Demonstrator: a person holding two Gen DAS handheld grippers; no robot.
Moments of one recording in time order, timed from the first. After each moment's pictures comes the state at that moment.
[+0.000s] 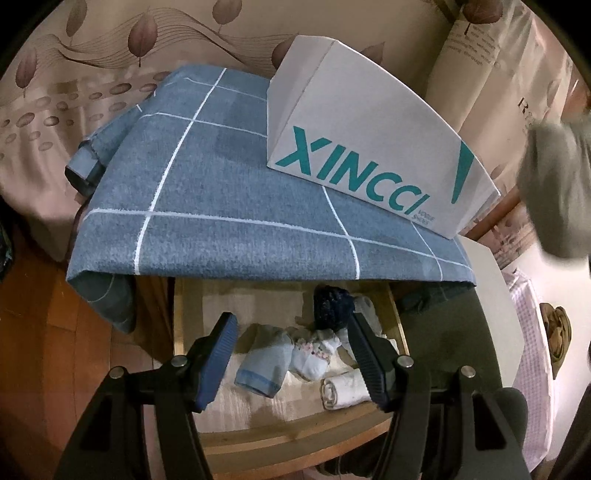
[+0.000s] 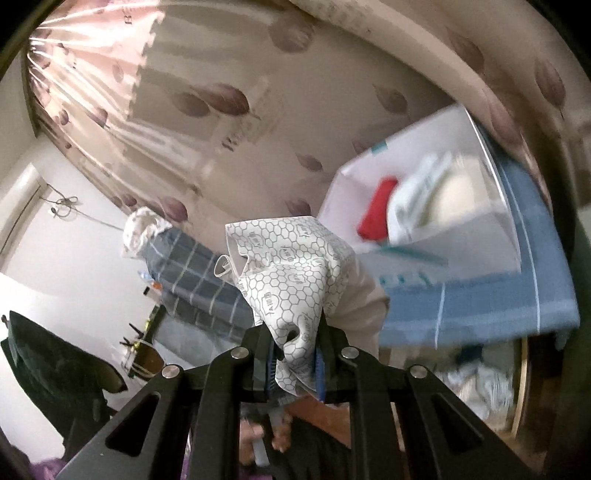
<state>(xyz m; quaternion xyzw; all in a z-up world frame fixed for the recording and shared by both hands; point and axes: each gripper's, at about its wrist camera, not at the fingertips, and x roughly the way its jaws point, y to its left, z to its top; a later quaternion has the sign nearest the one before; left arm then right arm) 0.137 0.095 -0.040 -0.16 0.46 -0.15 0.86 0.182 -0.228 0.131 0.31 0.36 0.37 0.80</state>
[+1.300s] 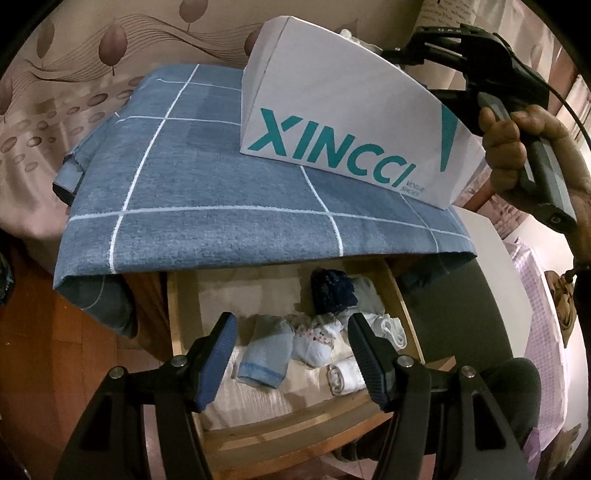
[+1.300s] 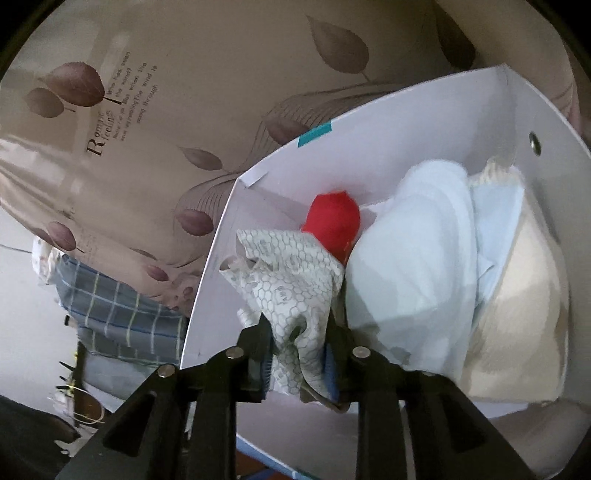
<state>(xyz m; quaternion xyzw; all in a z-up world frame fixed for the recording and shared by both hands) 0.135 0.079 -0.043 -0.11 0.48 -0.17 0.85 0.363 -0.129 0.054 0.26 0.47 0.23 0.81</state>
